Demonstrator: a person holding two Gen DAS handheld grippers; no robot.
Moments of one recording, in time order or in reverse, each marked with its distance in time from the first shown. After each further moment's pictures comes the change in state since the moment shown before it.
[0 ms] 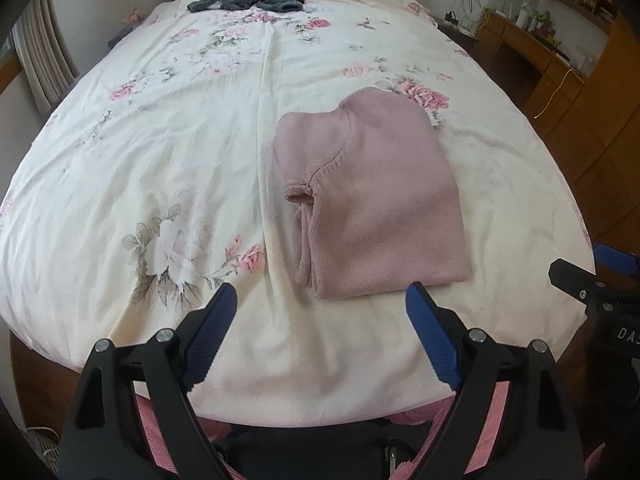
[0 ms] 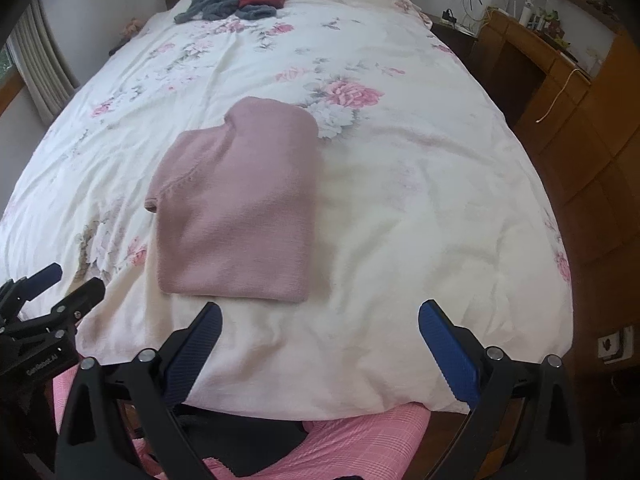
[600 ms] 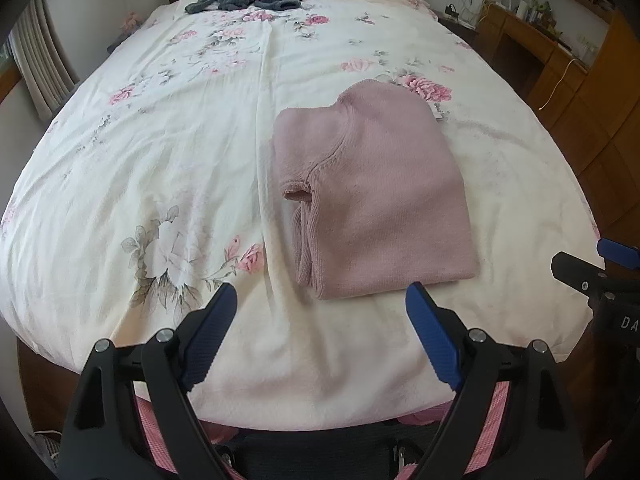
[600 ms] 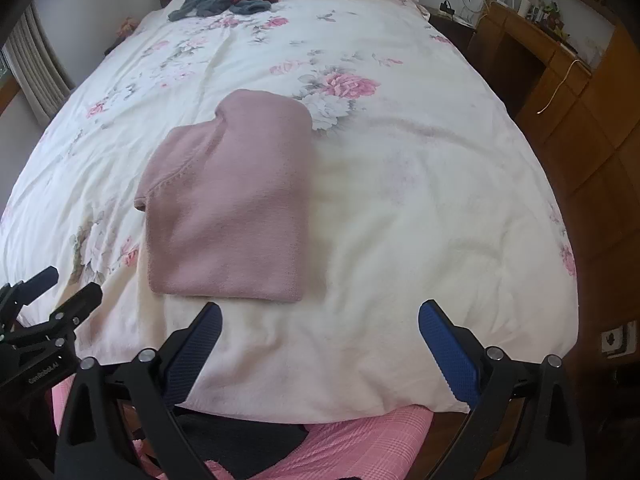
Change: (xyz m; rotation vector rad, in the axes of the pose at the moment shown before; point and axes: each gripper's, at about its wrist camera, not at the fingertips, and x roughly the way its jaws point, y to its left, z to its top) left arm 0.008 -0.006 -0.001 0.020 0.009 0.024; right arm 0.014 -0.009 0.000 0.019 0.020 0.010
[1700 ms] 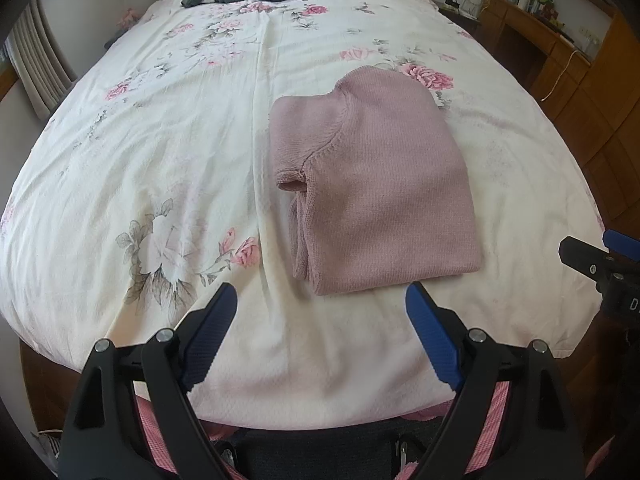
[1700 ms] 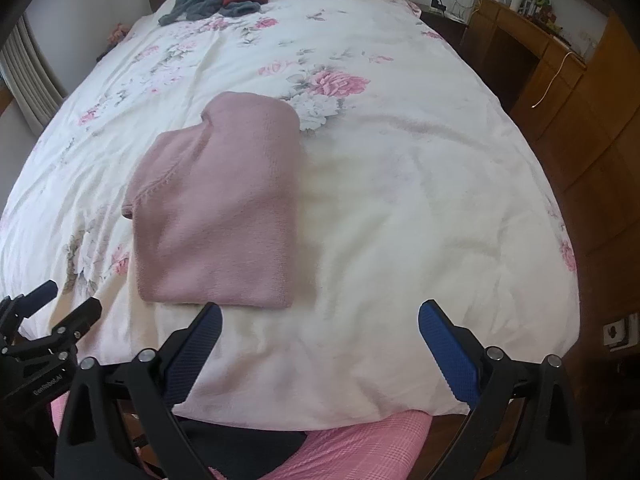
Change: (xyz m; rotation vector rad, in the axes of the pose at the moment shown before) left arm 0.012 0.000 0.000 0.017 0.031 0.009; right arm 0.010 -0.009 0.001 0.026 -0.003 -0.006
